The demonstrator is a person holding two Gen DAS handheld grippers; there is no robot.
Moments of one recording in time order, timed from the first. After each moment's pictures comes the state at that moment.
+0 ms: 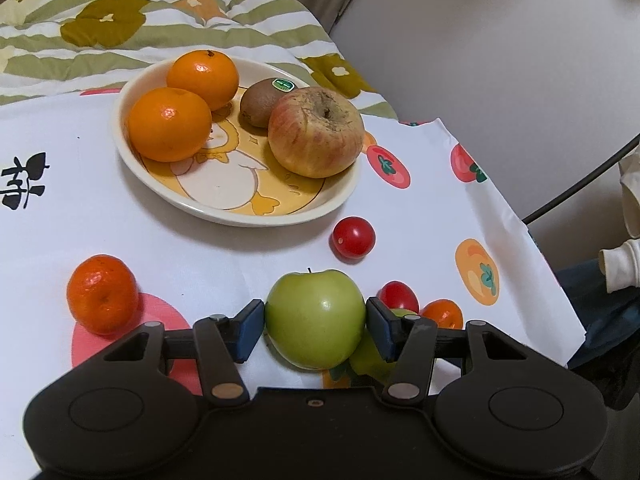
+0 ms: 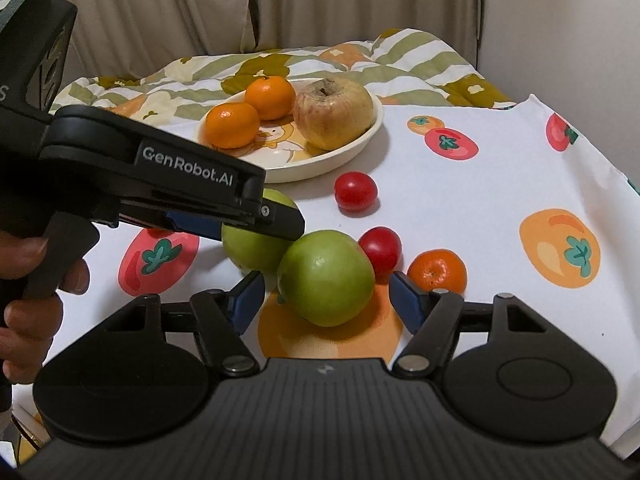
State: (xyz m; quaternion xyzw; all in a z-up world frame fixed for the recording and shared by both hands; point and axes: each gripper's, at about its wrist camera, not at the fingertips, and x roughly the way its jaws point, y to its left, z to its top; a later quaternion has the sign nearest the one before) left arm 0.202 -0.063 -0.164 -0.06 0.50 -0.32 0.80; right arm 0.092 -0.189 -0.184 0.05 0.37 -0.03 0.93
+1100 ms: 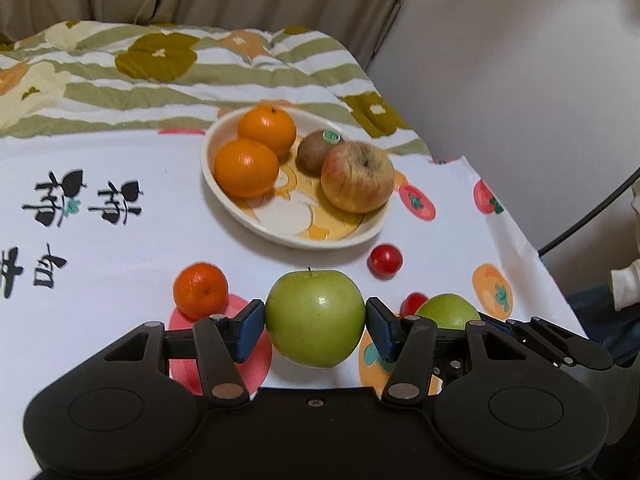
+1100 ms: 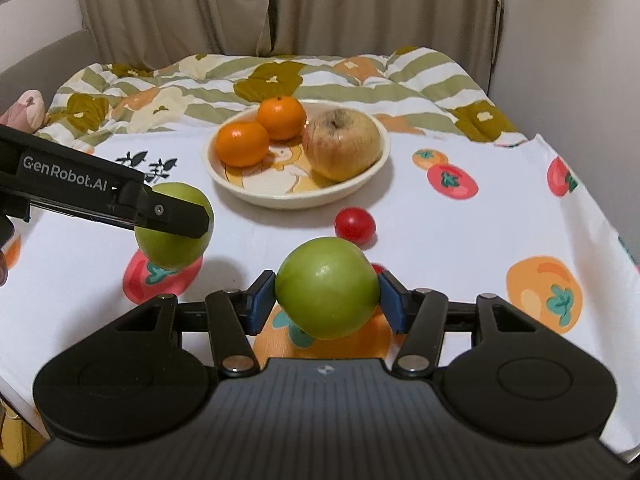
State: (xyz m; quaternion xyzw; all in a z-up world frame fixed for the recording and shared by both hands) left arm 0.177 -0.020 -0.115 -0.05 0.46 -0.25 0.85; right arm 0.096 -0.190 -0.156 0.01 0.36 -0.01 0.93
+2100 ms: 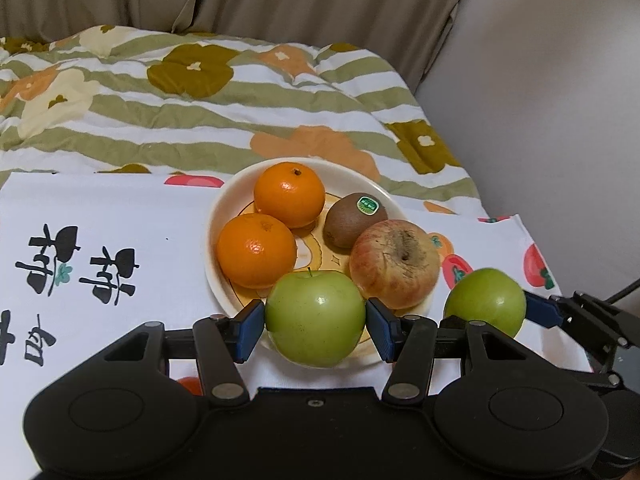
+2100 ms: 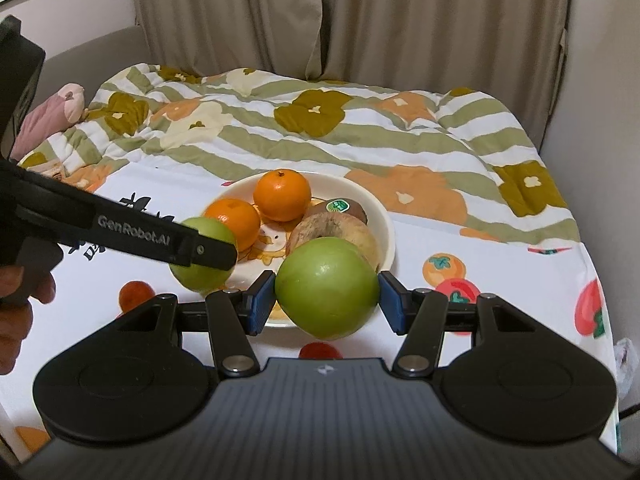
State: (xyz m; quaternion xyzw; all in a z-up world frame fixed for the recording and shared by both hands) left arm 0.256 -0.064 -0.118 -0.06 0.47 -0.18 0.86; right arm 0.191 -0.236 -0.120 -0.03 0.34 0.09 0.94
